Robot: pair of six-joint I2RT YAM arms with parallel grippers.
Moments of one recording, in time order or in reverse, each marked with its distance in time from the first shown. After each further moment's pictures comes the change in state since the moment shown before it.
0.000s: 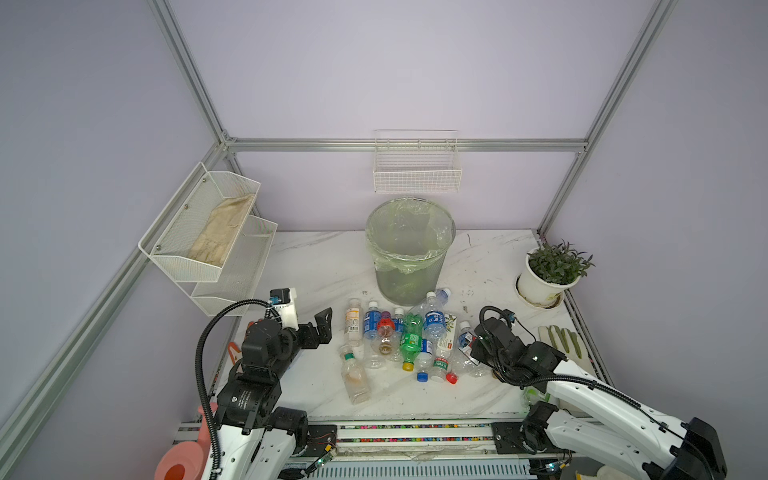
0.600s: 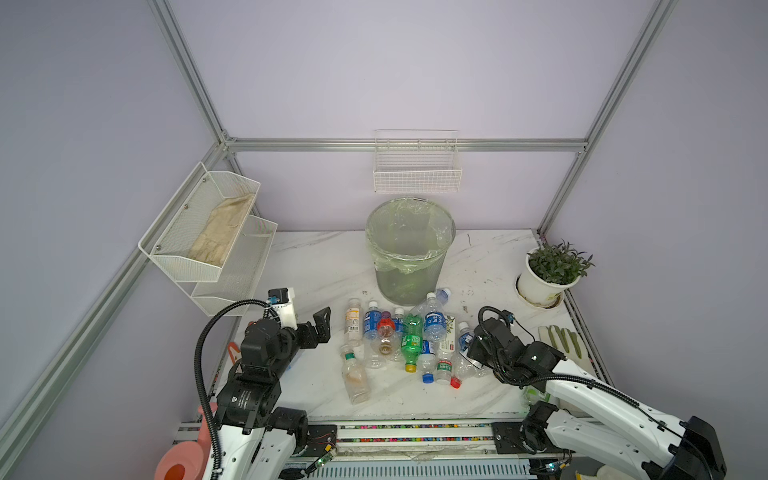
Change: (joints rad) left arm 0.017 0.000 0.000 0.000 0.002 0.000; right arm -0.001 0.019 -0.008 -0.002 -0.014 -0.017
